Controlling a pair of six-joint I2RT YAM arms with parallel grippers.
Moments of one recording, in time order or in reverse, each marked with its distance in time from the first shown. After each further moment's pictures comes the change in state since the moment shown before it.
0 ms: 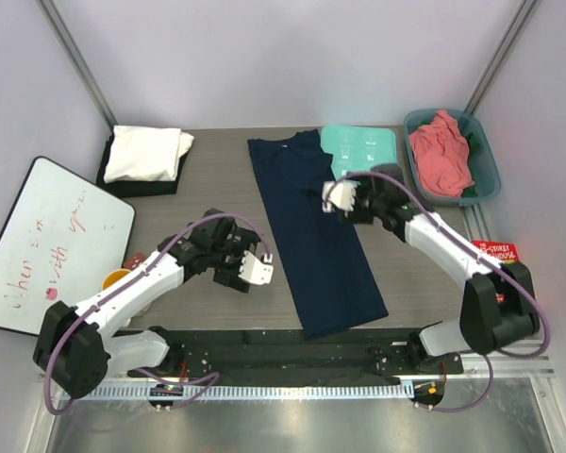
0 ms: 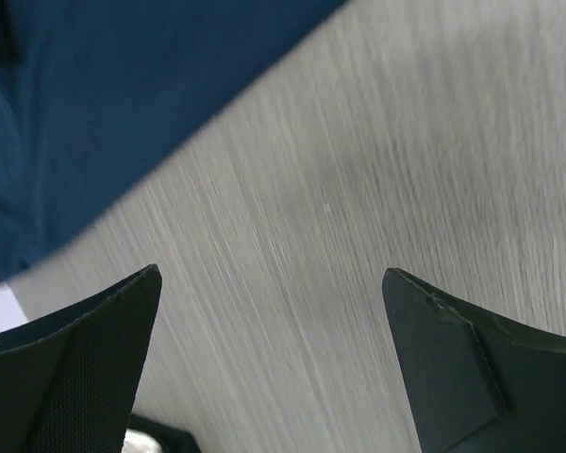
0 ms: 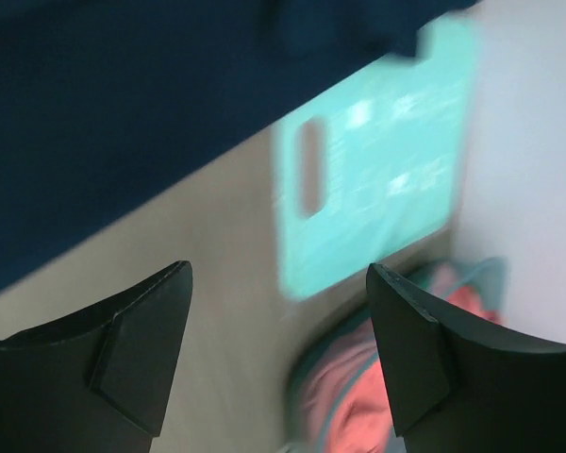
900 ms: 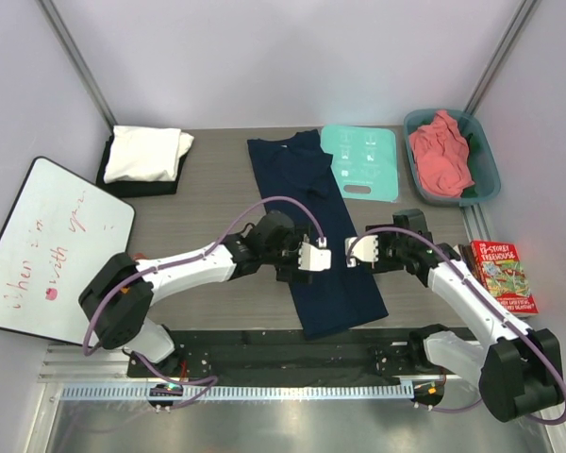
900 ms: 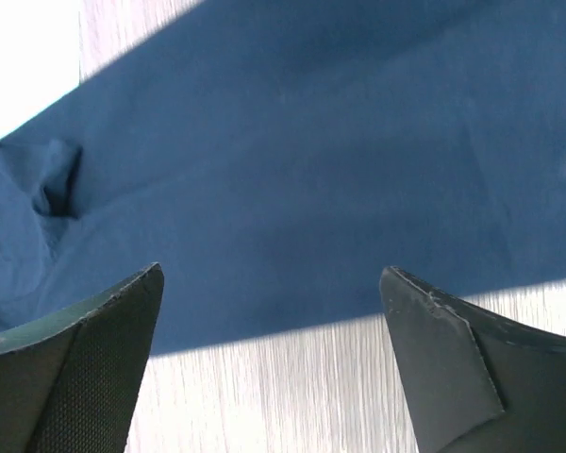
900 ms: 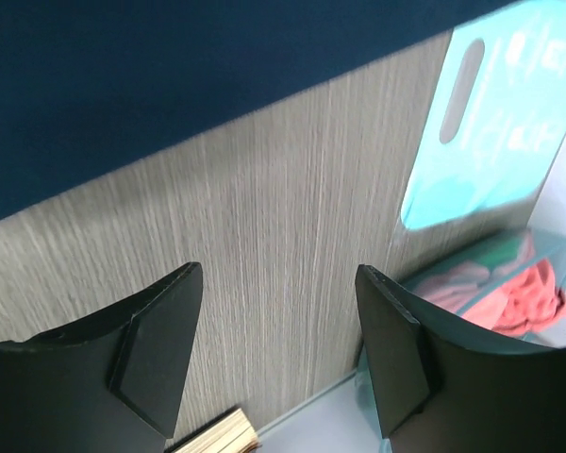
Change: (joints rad) left arm -0.300 0.338 0.131 0.433 -0.069 -0.447; right arm -0.100 -0.397 -0.386 -0.283 -0.031 -0.254
